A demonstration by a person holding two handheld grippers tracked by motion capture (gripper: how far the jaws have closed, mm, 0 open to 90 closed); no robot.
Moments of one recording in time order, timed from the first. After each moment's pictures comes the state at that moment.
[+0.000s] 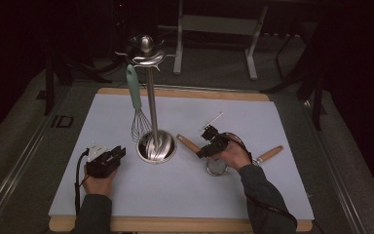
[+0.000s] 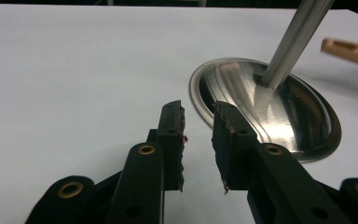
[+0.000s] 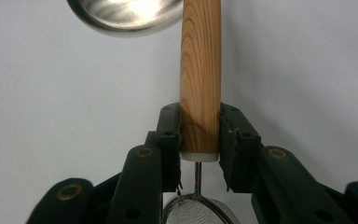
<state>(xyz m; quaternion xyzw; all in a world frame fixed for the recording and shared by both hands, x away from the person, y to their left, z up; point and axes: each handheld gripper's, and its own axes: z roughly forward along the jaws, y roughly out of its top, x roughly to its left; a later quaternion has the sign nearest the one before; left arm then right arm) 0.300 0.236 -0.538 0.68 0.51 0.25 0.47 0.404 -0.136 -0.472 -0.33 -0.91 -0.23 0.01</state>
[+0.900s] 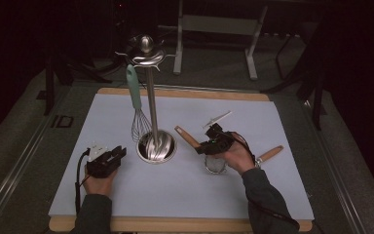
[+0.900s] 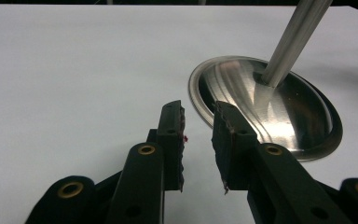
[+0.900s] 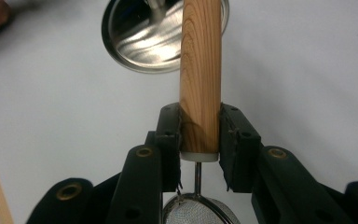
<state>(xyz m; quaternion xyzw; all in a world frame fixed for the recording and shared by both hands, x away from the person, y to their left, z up) 0.301 0.235 -0.538 0.68 0.51 0.25 0.46 0.387 -0.143 -0.447 -0.32 -0.90 -0.30 -0.01</state>
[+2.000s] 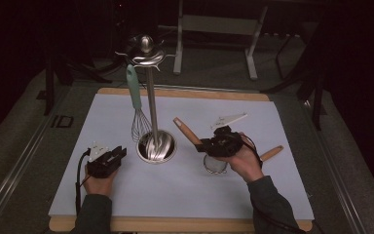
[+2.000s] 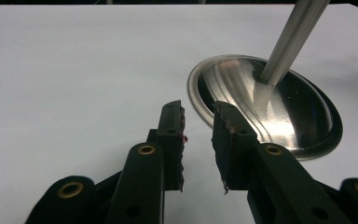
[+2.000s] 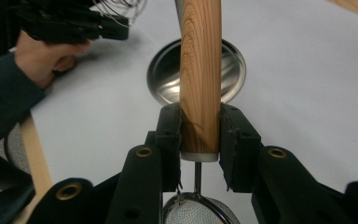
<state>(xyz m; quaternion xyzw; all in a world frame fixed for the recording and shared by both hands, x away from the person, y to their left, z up) 0.300 0.234 -0.538 0.68 0.51 0.25 0.46 0.348 -0.154 -0.403 -0.29 -0.87 -0.40 -0.05</state>
